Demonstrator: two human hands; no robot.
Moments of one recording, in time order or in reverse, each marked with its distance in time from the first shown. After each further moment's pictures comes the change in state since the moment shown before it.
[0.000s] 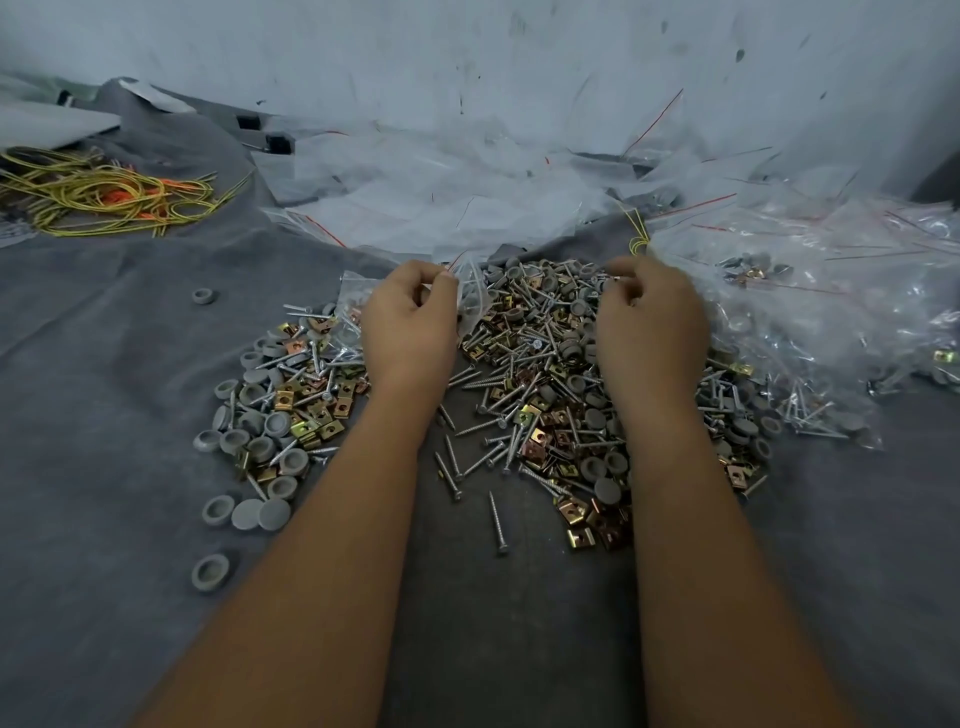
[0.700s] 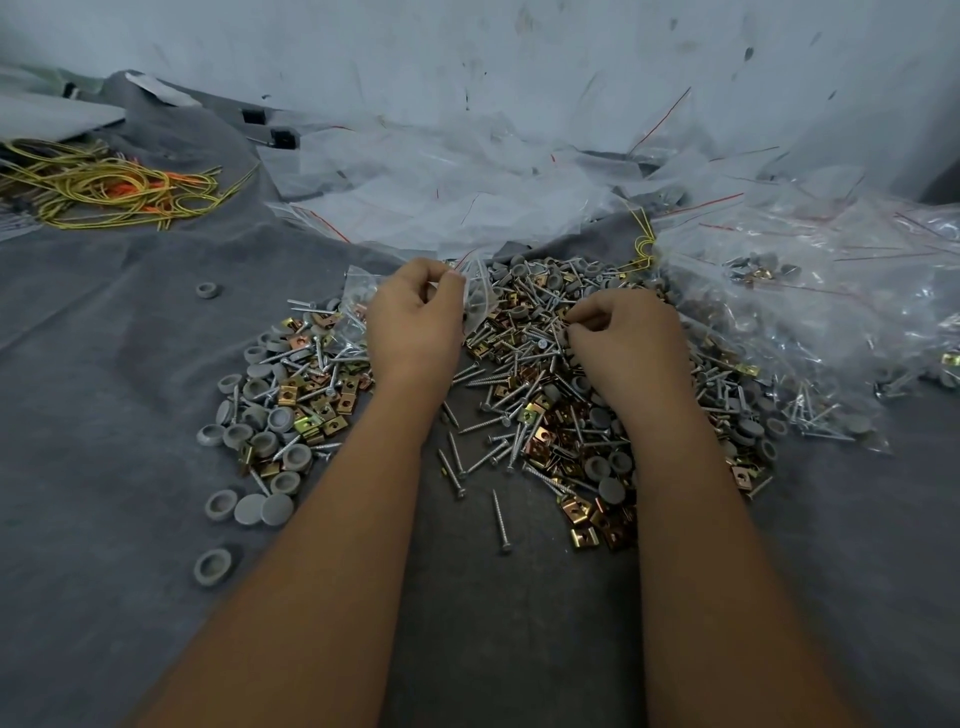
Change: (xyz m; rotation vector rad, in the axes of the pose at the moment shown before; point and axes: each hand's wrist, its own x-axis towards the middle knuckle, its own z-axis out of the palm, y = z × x) left_hand 0.001 -0.001 0.002 0.009 -0.014 -0.024; right_hand -0.005 0.001 0.001 -0.139 -0.318 -0.010
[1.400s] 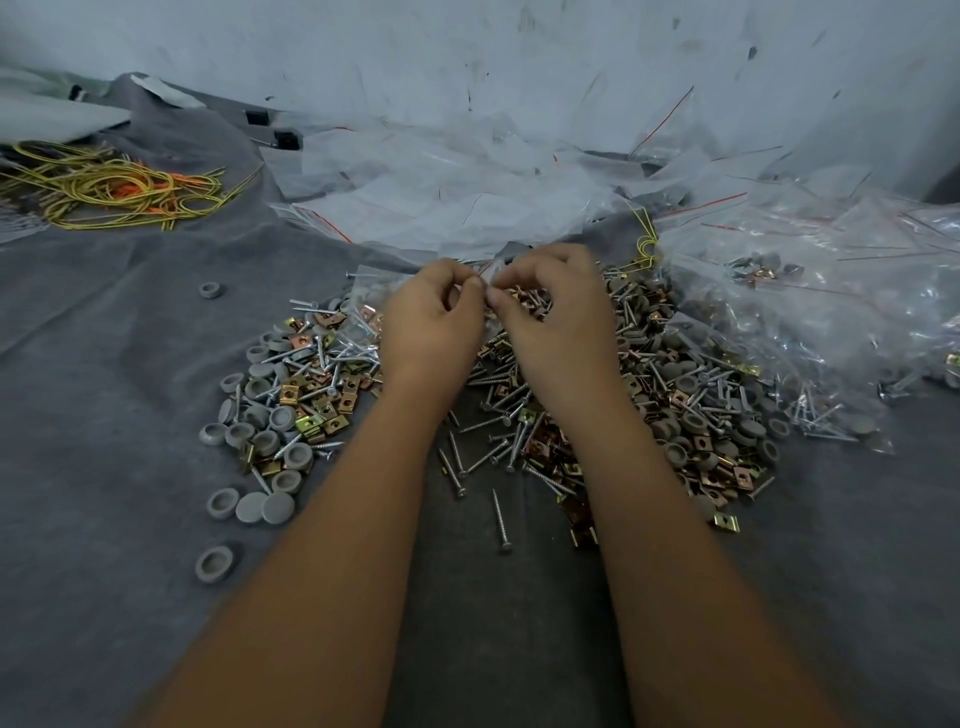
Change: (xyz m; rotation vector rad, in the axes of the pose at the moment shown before) left_hand -0.009 0.007 0.000 0.057 -0.113 0.101; right_hand -0.010 -0.035 0.028 0.376 0.111 -0.340
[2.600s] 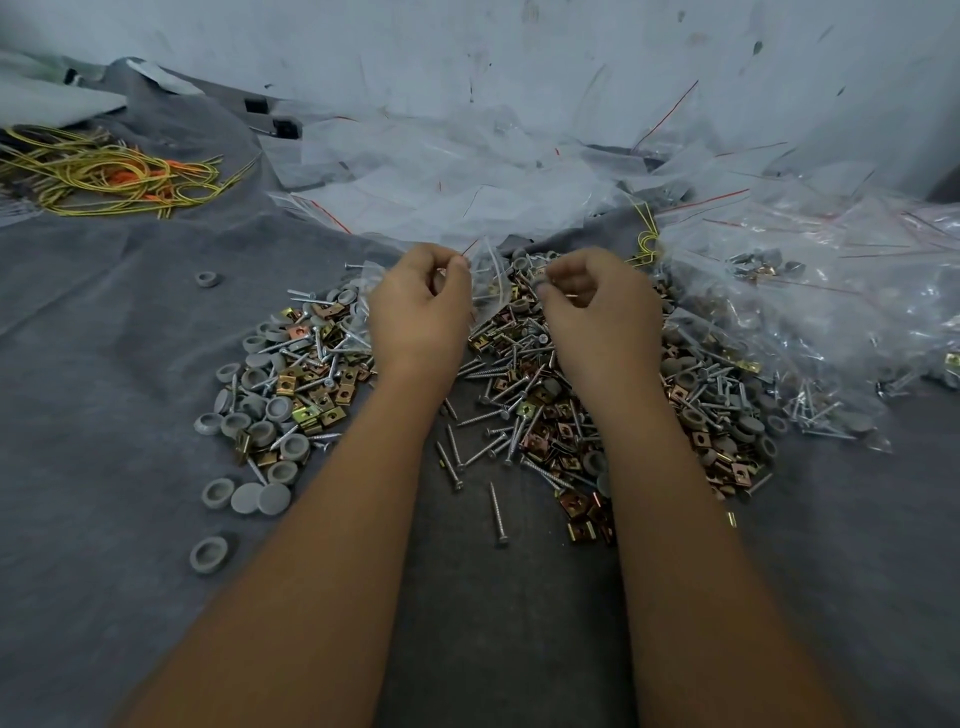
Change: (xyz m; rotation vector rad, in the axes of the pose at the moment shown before) left_hand 0.002 0.003 -0.001 -0.015 0.123 -0.041; right_hand 0.004 0.009 -0.019 -0.148 0.042 0.182
